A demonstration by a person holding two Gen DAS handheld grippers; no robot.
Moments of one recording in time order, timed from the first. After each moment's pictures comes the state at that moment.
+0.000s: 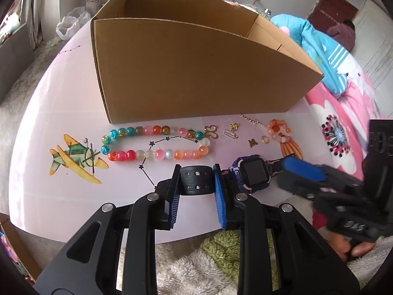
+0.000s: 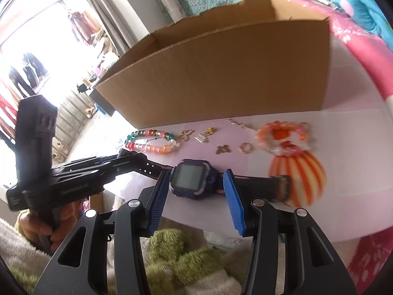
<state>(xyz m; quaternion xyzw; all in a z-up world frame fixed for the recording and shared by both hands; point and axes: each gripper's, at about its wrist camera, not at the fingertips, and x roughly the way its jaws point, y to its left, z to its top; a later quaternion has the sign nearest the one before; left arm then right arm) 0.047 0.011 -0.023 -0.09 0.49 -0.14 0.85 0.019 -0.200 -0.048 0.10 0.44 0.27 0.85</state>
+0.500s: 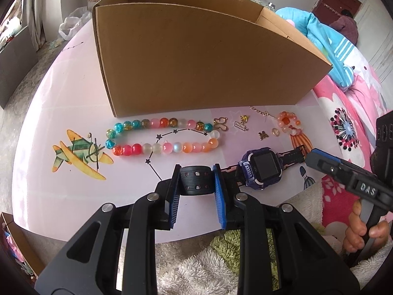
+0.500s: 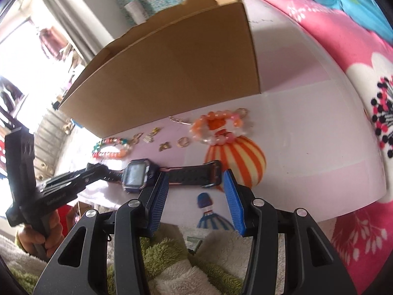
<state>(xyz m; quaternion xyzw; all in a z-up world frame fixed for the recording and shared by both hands) 0.046 0.012 -0.031 -0.08 0.51 -0.13 0.85 0.024 -0.250 -0.061 0.14 0.48 0.19 0.85</state>
